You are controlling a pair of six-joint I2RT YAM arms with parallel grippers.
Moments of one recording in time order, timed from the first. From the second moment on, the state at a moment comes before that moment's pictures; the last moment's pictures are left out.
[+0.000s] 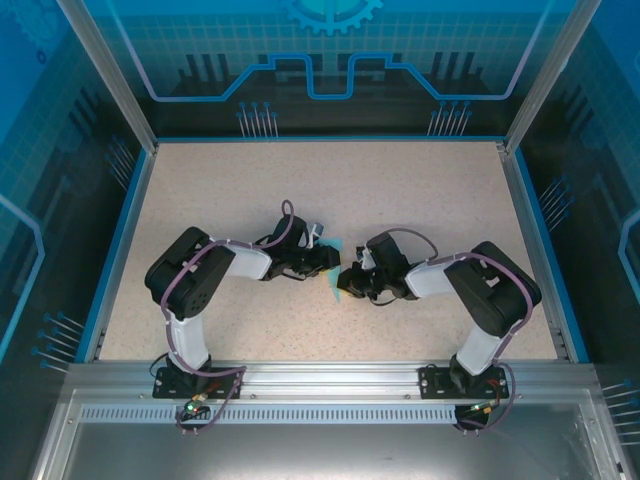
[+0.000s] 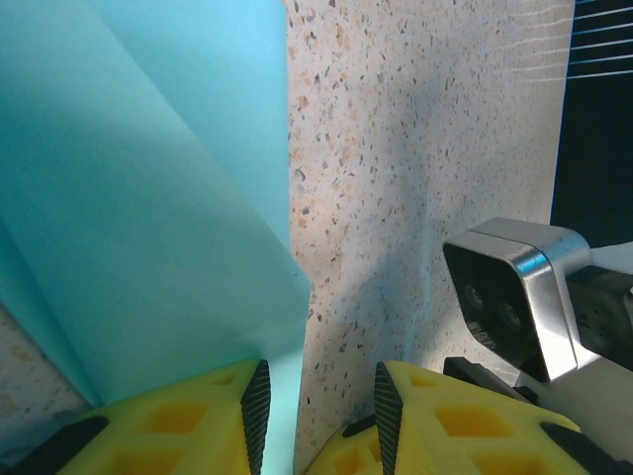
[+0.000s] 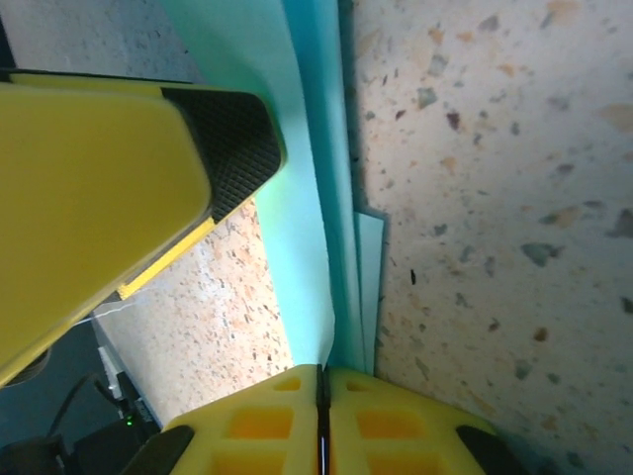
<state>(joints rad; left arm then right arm) -0.53 1.89 0.82 0.31 0.57 -0.90 0.59 1.72 0.60 0.25 -0.53 0.99</state>
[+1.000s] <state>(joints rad) -0.53 1.89 0.83 0.30 0.57 -0.90 0.65 1.63 0.67 -0.03 -0.42 0.89</state>
